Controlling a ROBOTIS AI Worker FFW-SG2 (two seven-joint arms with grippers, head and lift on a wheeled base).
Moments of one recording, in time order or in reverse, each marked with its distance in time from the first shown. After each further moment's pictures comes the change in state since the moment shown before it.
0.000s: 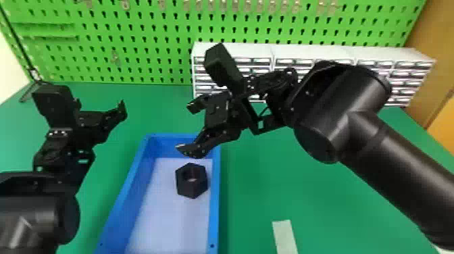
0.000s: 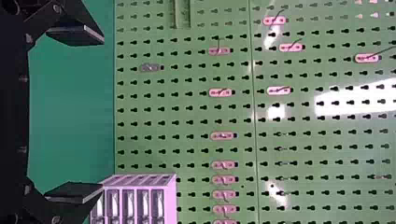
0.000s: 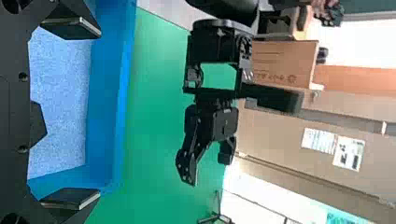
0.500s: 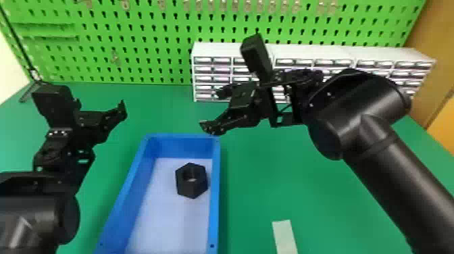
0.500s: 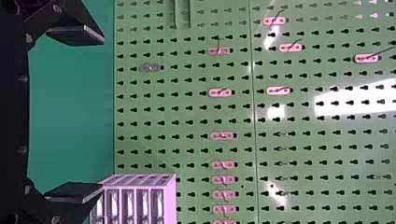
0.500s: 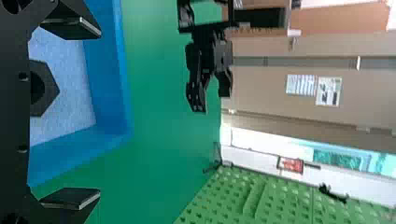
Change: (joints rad) left arm 0.000 -0.001 0.000 0.000 0.002 -0.001 0.000; right arm 0.136 0.092 -0.271 0.066 0.133 0.026 0.019
